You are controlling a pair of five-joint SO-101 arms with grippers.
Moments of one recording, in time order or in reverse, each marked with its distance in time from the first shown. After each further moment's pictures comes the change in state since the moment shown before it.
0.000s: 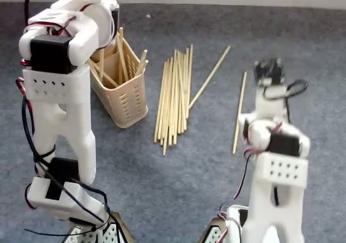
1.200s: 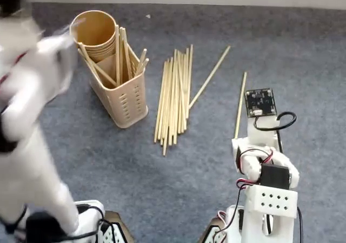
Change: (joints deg) left arm -14.0 -26.7 14.3 14.4 0.0; right arm -0.5 -16.4 15.9 -1.0 0.0
